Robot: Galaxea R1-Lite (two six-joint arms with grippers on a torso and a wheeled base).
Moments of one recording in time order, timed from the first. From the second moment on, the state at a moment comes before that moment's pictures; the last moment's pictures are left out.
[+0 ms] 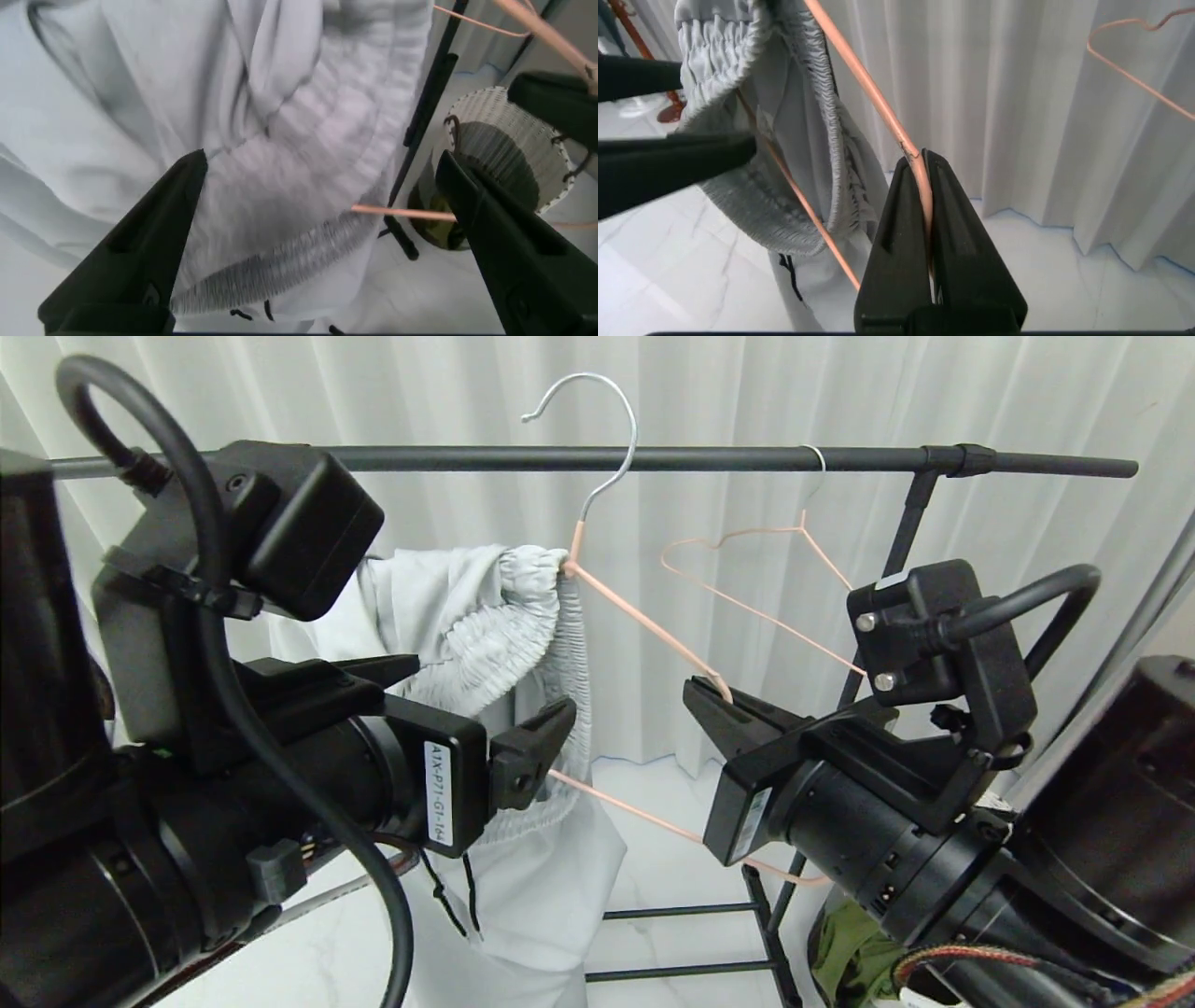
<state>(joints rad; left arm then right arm) -1.00 1.31 -0.95 -0.09 0.61 -0.04 1.18 1.62 -0.76 -1.01 -0.47 0.05</state>
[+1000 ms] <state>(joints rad) -0.95 0.92 -0.72 -0.09 0.48 0.32 1.16 1.47 -0.53 -1.11 -0.46 -0.14</state>
